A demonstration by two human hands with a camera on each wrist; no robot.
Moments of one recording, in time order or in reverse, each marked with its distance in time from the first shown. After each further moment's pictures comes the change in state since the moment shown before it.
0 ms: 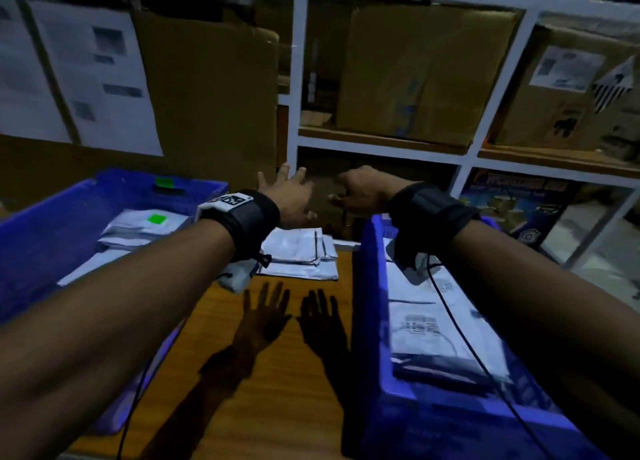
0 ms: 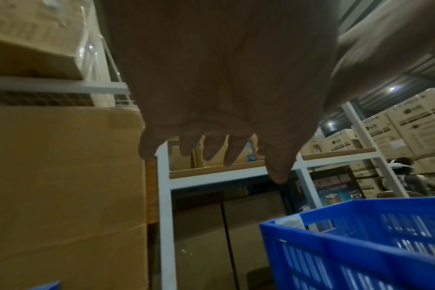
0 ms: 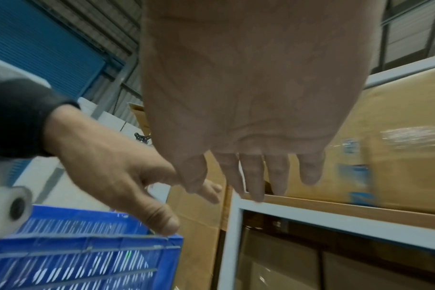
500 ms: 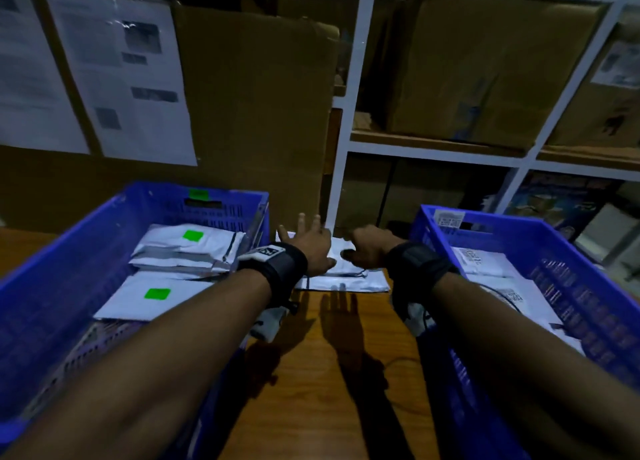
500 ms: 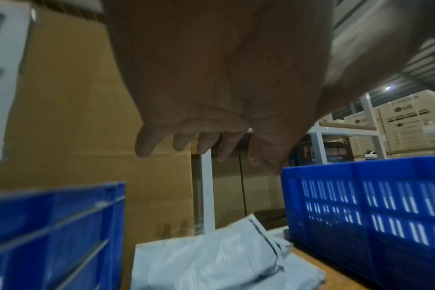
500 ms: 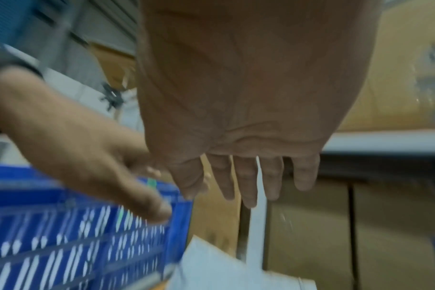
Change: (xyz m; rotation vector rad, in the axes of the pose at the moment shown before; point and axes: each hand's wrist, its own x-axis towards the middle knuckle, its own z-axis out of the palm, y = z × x) left_hand 0.026 -0.101 0.087 -0.075 -0.195 0.024; right_hand 0.104 -0.084 0.103 0.014 -0.180 0.148
